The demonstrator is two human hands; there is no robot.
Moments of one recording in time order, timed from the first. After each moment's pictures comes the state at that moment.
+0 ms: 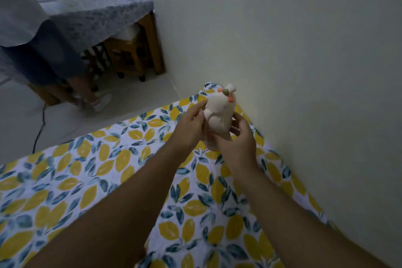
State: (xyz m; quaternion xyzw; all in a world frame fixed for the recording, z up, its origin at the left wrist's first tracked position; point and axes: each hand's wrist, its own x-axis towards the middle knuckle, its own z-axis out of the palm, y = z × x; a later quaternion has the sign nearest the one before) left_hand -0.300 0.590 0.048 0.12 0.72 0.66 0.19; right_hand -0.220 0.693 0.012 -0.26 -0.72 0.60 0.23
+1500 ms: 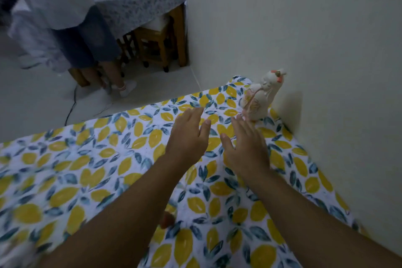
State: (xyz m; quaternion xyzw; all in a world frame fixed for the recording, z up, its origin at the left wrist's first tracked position) left_hand -0.273 0.487 0.008 0.17 0.92 0.36 0.02; right_hand -0.207 0.644 -0.011 -0.14 -0.96 0.25 0.05
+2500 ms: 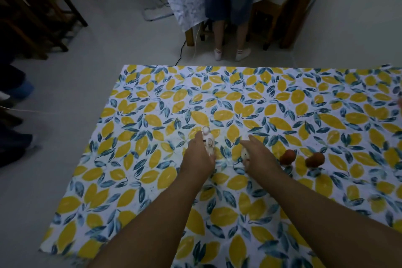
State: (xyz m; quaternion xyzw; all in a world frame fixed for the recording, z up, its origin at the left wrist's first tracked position) left_hand -0.066 0.088 -0.038 -0.16 0.91 0.36 0.10; right_hand -0.100 0.279 -0.066 0.06 -0.95 0.23 -0.18
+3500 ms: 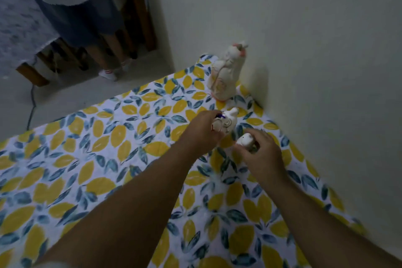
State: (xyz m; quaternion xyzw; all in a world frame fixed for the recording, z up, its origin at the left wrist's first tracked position) left_hand -0.266 0.593 -0.032 0.29 0.87 0.34 0.19; right_hand -0.128 0.731 -0.062 -0.26 -0.88 0.38 0.12
